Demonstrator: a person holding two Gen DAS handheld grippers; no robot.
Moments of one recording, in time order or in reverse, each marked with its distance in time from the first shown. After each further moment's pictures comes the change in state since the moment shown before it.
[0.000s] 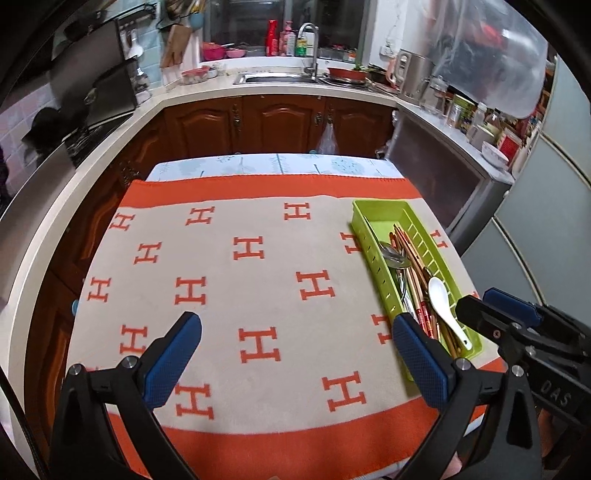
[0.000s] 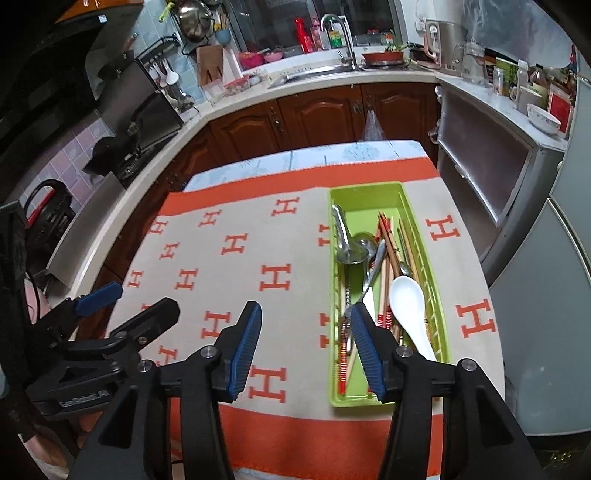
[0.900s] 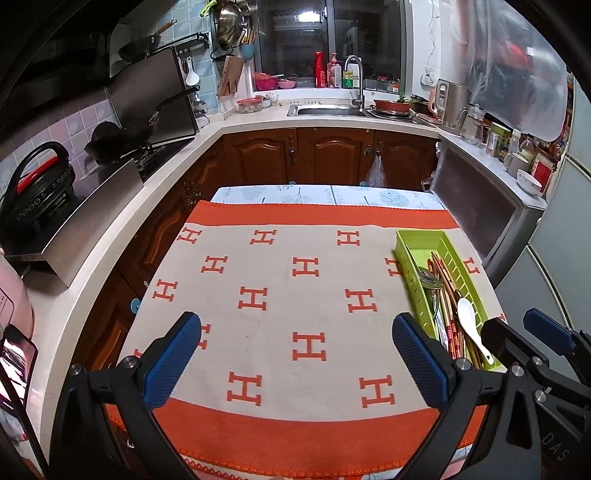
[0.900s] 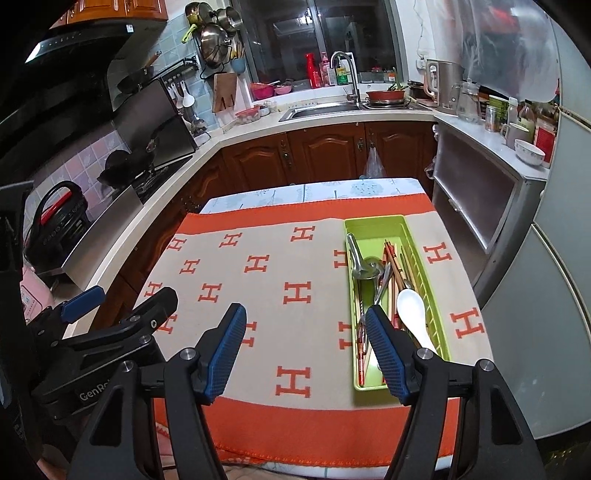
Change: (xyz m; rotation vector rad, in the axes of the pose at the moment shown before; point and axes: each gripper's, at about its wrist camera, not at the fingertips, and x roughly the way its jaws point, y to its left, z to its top) left arm -0.055 0.007 -0.018 -0.037 -0.127 0.200; right arm -0.078 0.054 -0.033 -0.038 -0.126 -0.043
